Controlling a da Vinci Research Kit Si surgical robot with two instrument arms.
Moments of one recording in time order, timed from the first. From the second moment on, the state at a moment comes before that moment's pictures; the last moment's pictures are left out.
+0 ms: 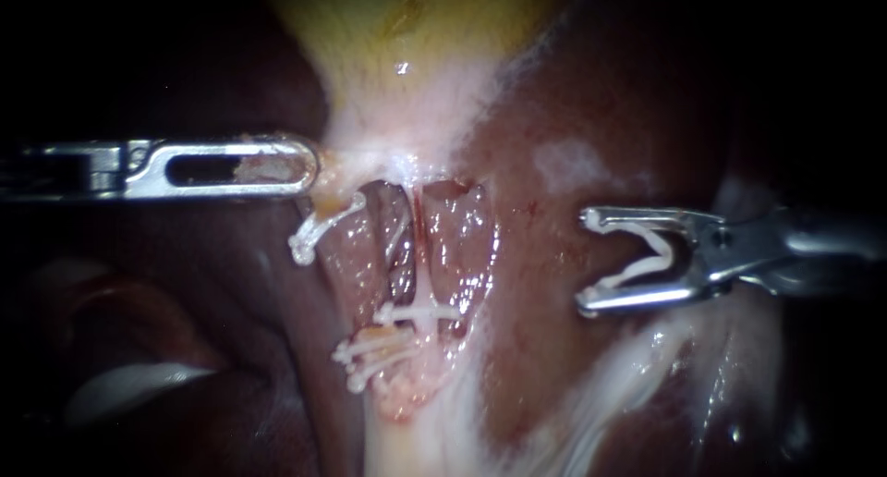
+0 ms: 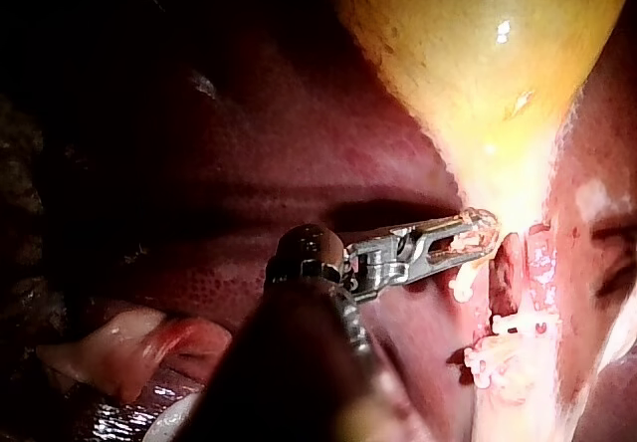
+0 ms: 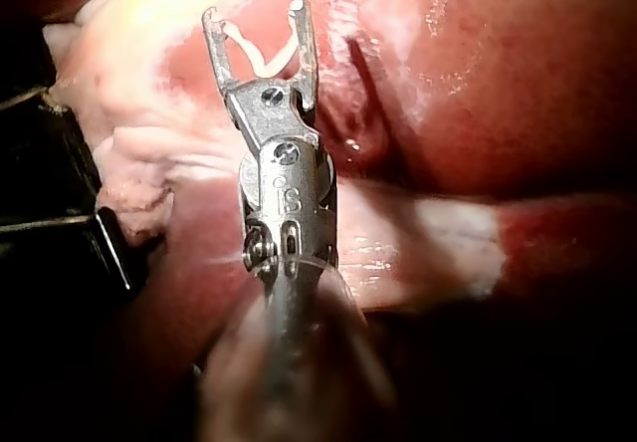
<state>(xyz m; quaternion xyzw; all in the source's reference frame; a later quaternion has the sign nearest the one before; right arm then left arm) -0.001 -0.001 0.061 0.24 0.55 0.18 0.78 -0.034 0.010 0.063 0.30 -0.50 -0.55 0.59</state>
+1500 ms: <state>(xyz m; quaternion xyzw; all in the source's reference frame) 0.012 -0.005 0.073 0.36 0.55 0.25 0.71 -0.035 0.010 0.062 0.30 -0.50 -0.55 0.59</state>
